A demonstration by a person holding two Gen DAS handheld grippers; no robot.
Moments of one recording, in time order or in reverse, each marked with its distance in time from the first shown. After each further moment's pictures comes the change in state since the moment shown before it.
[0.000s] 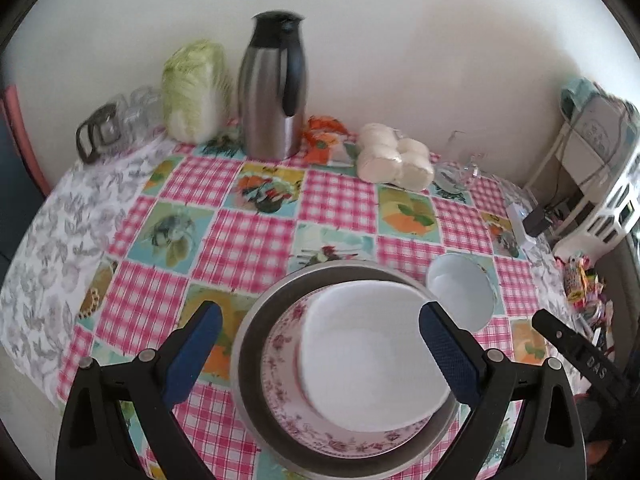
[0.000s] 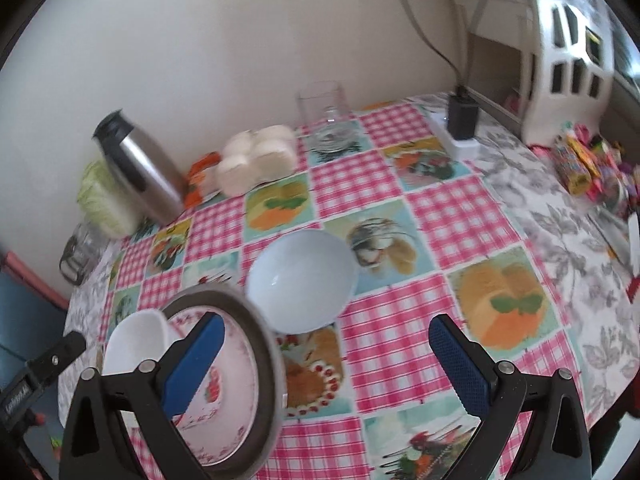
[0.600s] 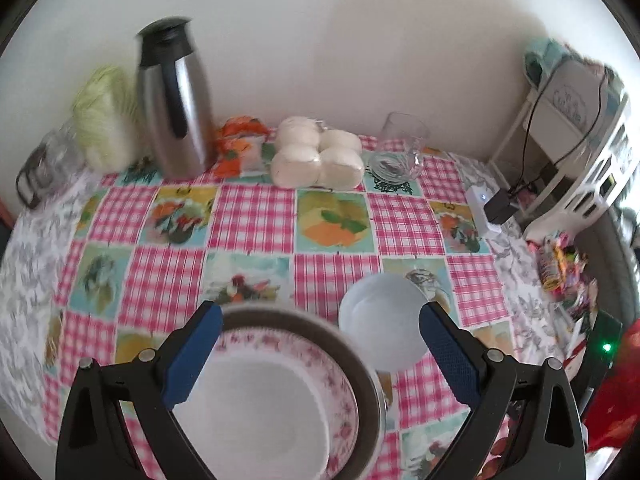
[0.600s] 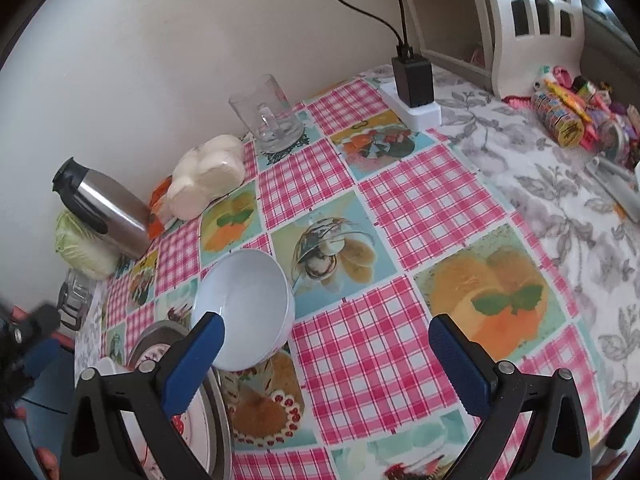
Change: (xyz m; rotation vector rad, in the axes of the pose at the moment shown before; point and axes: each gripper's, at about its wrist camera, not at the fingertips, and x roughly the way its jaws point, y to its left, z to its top) left arm 0.043 -0.098 0.057 0.138 0.096 -0.072; right arm 0.043 -0.061 0.014 0.171 0.039 0.024
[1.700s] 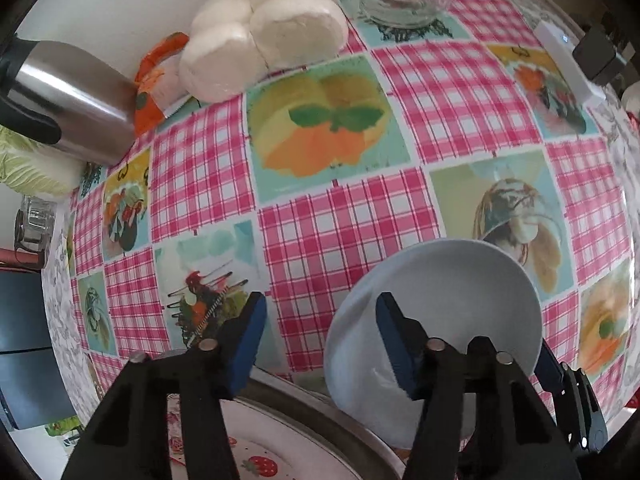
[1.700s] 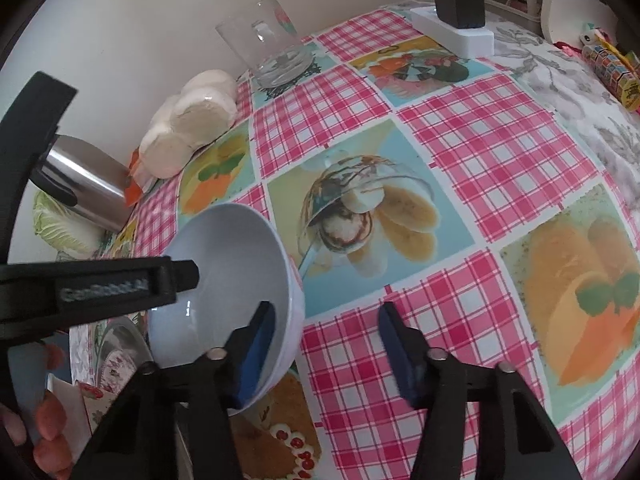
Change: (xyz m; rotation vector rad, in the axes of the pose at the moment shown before) left arm 0.180 -0.058 0.018 0.256 0.460 0.280; right arm 0.097 0.012 -0.010 0.000 0.147 0.036
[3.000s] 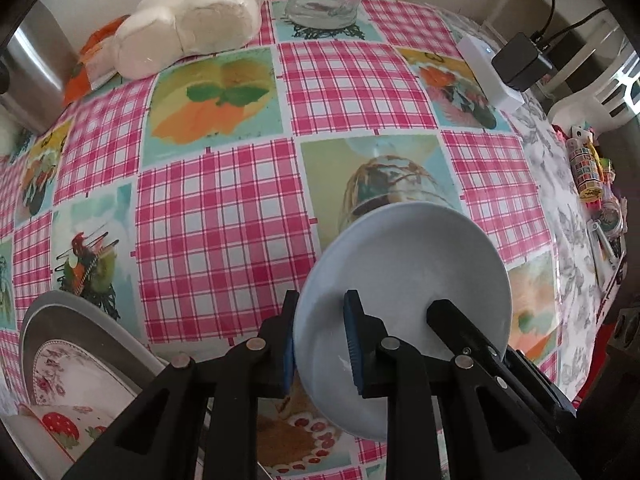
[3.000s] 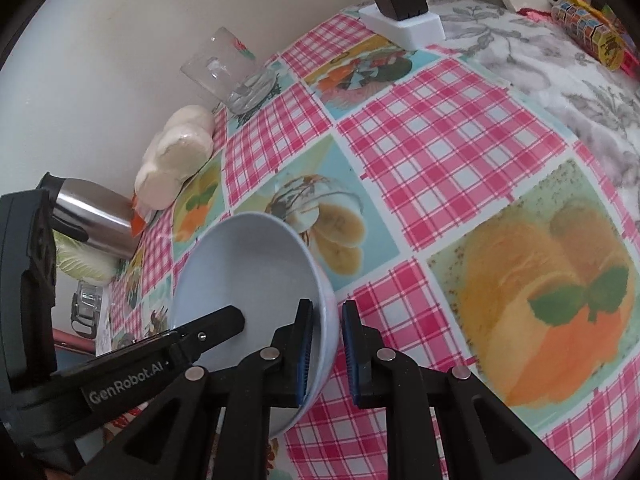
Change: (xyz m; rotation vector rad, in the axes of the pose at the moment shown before) left arm 0.003 -0.064 -0.054 -0.069 -0.101 -0.339; right arm -0.013 -0.053 0.006 0.104 -0.005 0.104
